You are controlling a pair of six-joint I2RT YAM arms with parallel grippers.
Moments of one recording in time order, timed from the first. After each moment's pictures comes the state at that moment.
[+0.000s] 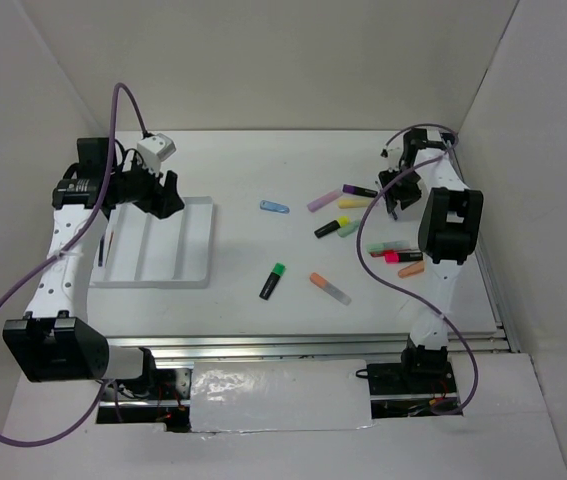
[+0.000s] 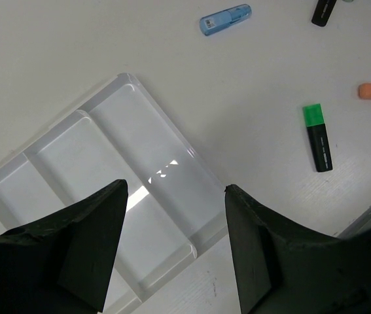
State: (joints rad) left arm 0.08 1.35 1.41 -0.81 0.59 0.44; right arm -0.09 2.29 1.94 -0.95 -0.11 -0.35
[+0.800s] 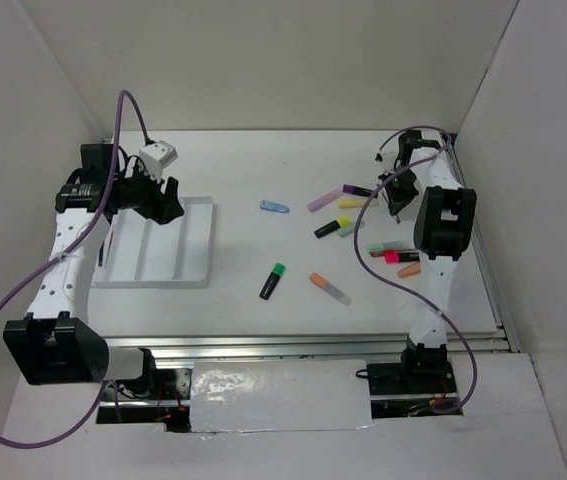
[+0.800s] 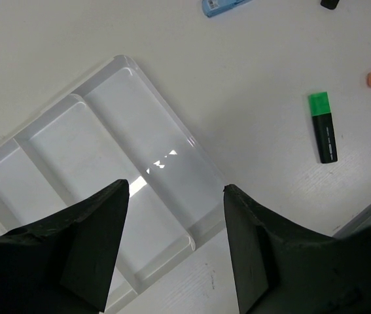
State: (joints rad) left arm 0.07 1.35 1.37 -0.81 0.56 0.44; right arm -0.08 2.41 2.10 -1.04 -0.09 -0.41
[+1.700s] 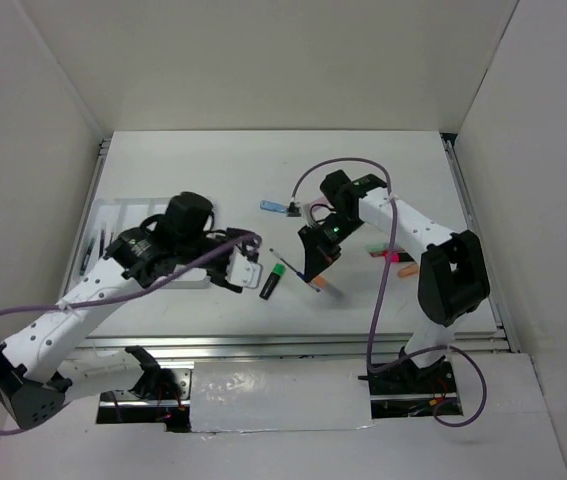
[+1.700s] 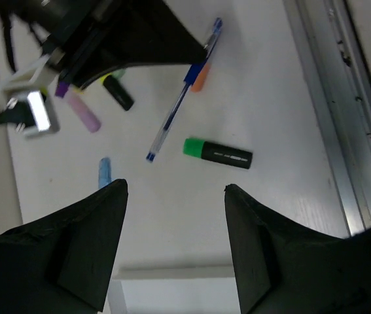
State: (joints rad) left arm -0.62 1.09 1.17 -0.78 0.60 1.07; right arm 0.44 1.72 1.38 -1.15 -0.83 -0.38
